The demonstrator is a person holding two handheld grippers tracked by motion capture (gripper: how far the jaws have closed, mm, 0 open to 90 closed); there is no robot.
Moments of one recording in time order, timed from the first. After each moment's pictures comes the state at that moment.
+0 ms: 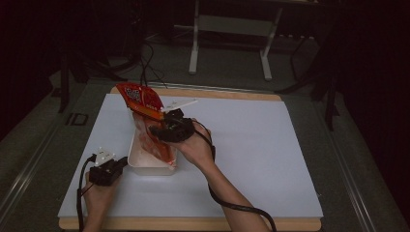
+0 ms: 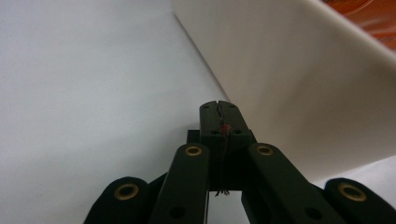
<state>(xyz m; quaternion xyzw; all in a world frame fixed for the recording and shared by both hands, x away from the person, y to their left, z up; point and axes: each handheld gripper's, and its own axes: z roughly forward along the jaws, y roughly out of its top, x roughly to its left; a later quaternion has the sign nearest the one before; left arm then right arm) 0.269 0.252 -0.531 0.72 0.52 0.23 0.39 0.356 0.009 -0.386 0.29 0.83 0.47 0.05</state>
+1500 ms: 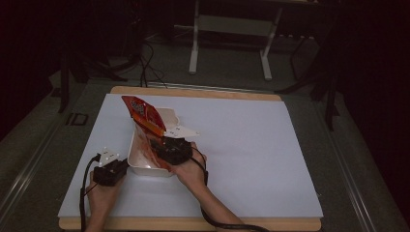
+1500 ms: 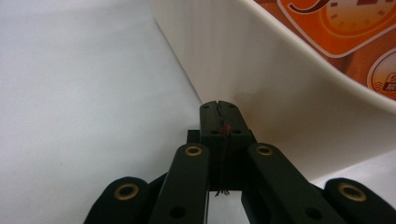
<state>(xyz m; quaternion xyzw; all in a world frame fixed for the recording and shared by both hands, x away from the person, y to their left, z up) 0.270 0.243 -0.530 0.73 0.51 0.23 0.40 0.321 0.010 -0.449 0.32 0.78 0.53 0.11</state>
